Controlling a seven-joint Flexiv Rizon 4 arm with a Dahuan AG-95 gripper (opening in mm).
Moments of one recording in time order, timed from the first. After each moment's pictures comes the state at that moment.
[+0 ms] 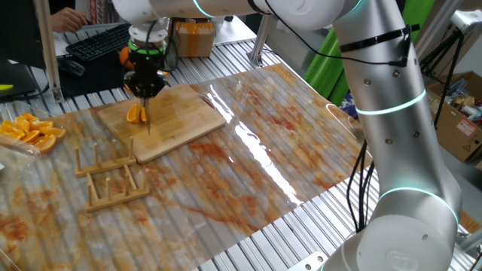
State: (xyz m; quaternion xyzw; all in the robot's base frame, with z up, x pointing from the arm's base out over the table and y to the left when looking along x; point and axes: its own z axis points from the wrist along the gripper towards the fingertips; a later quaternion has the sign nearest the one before) arm 0.726 0.117 0.073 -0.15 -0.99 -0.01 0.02
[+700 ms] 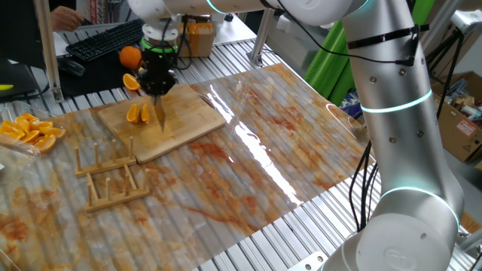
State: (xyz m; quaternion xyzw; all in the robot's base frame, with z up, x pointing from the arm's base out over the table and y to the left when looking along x) arm 0.726 0.082 0.069 -0.12 -0.99 -0.02 0.02
